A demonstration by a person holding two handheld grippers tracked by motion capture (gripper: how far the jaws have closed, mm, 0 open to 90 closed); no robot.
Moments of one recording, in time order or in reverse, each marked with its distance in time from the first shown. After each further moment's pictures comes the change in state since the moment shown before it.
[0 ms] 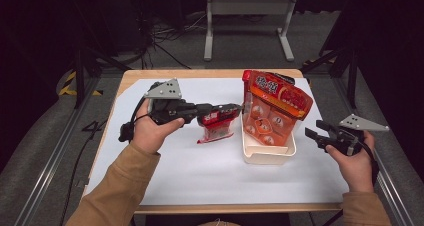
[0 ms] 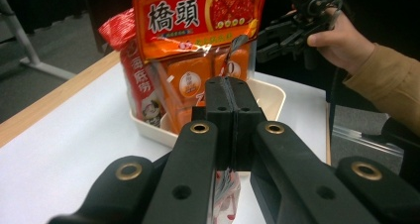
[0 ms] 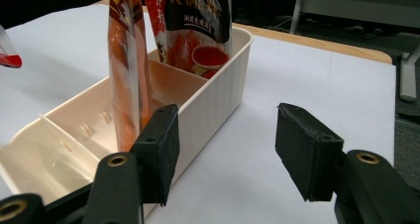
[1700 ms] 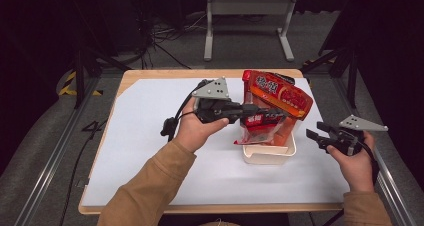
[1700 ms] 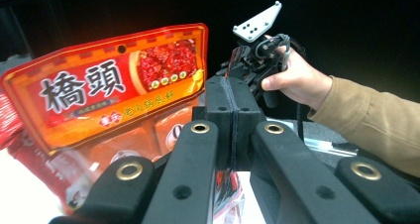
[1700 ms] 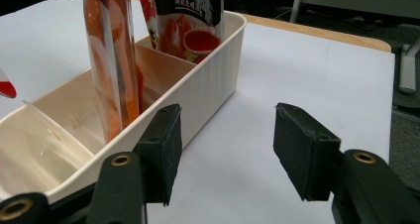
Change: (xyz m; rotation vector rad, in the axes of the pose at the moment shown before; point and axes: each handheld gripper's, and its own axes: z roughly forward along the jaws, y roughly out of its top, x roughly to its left) left arm -0.027 0.033 0.083 -0.085 -0.163 0.079; right arm -0.008 -0.007 0.003 0.029 0.000 -0.001
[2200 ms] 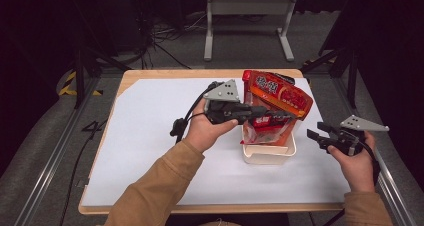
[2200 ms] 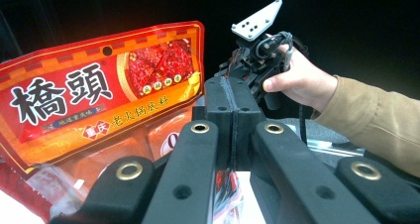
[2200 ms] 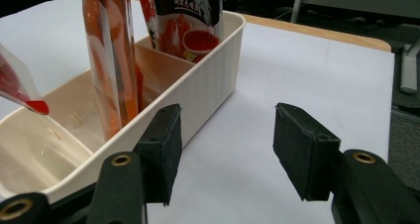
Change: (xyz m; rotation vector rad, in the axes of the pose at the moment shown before) left arm 0.003 -0.004 0.023 -0.007 -0.012 0.014; right arm -0.002 -0.001 -0.001 0.001 0.004 0.005
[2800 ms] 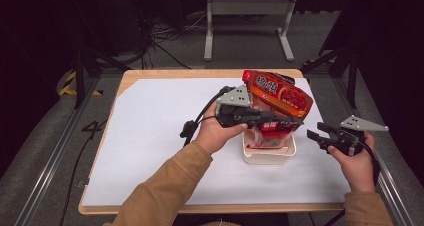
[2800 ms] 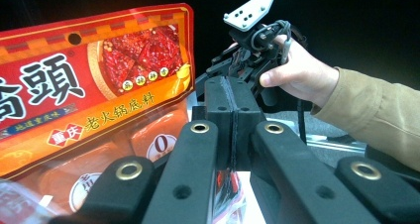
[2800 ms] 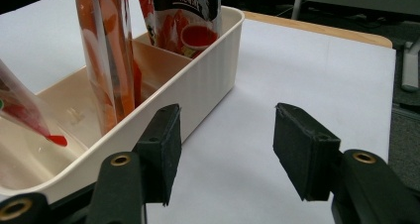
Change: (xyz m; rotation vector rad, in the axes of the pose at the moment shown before) left arm 0.000 -0.009 0.026 0.019 -0.034 0.012; right arm -0.002 -0.002 0.001 0.007 0.004 -0.001
